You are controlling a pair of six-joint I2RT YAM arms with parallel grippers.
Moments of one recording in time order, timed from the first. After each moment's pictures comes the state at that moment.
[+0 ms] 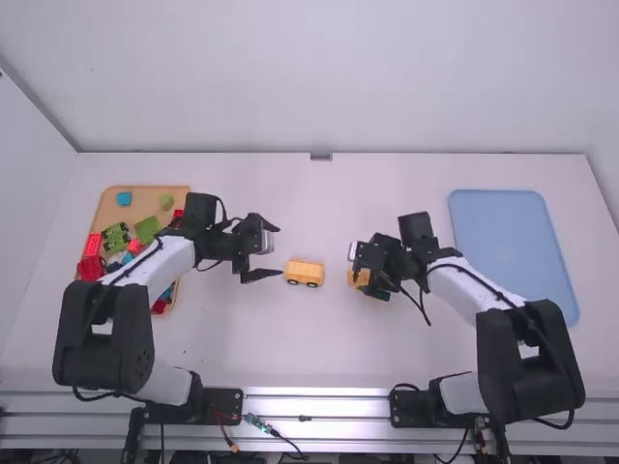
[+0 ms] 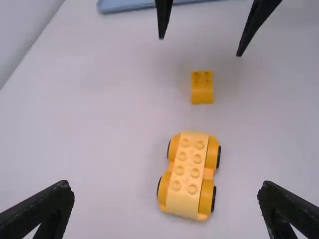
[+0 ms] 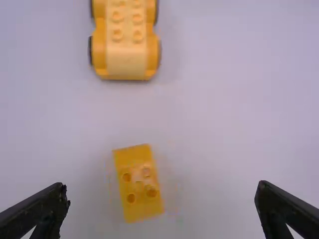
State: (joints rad) left arm -0.02 1.57 0.85 -0.36 1.00 1.29; right arm 0.23 1.52 0.70 -0.30 -0.53 -1.15
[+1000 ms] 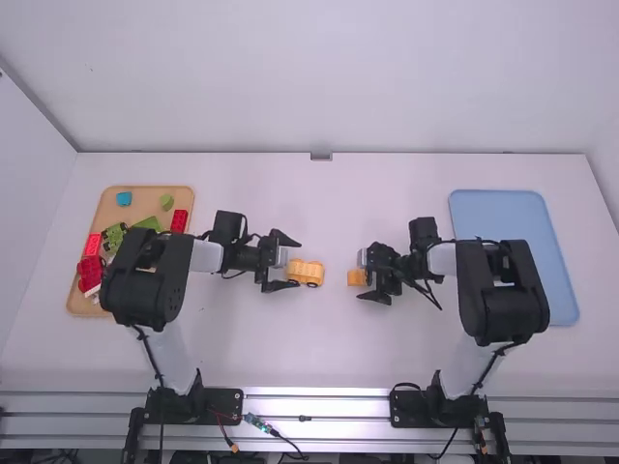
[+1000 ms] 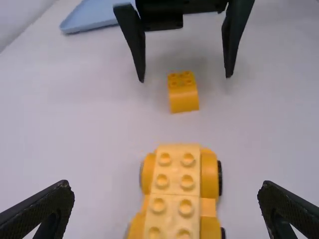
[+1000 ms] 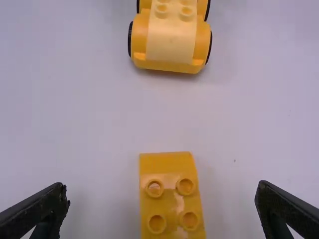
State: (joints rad) left arm -0.10 1.94 0.80 0.08 1.15 1.24; right arm 0.09 1.88 0.79 -0.28 -0.87 -1.42
